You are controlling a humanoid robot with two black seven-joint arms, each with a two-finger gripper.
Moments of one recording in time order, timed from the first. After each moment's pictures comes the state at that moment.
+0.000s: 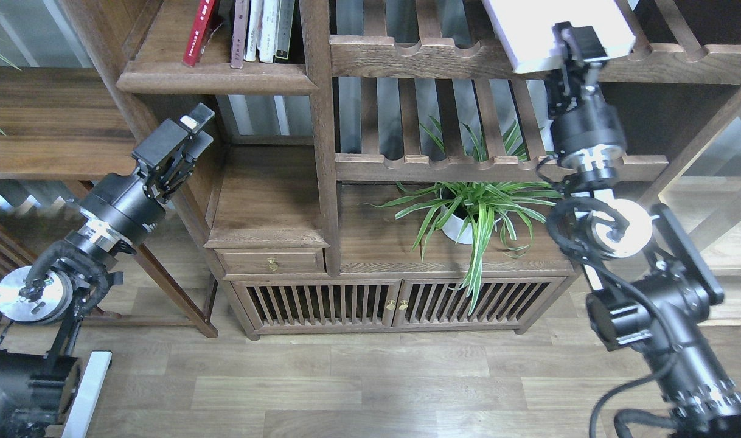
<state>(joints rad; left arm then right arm) -0.23 0.11 -1.51 -1.43 -0.04 -0.25 0.49 0.38 -0.17 1.41 1.32 0.23 0.21 0.20</state>
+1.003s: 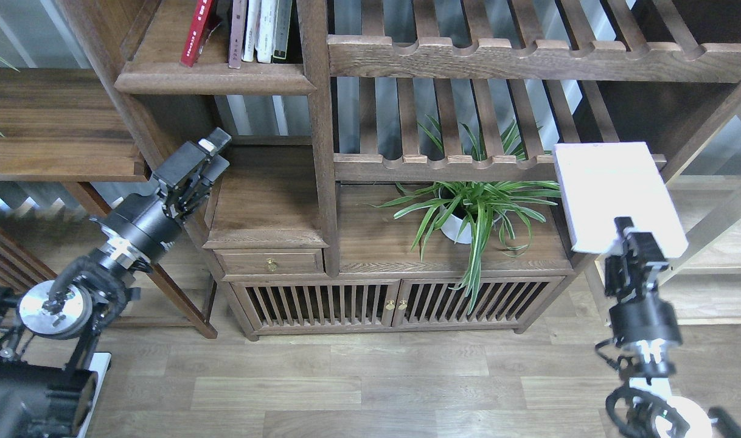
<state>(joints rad) -0.18 0.05 -1.45 -1.38 -0.07 -0.25 0.49 -0.25 -0.24 1.36 1.32 0.30 0.58 0.19</state>
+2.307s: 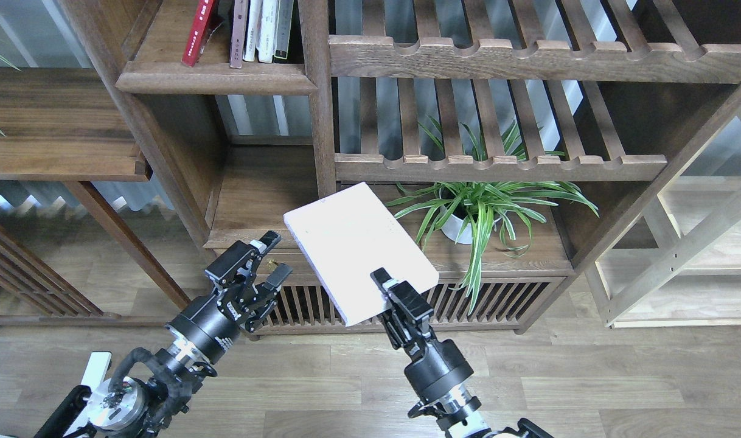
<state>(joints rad) 0.05 0.00 -1.24 -1.36 -0.37 -0.24 0.49 -0.09 0.02 0.77 1.31 0.14 0.58 0.19</state>
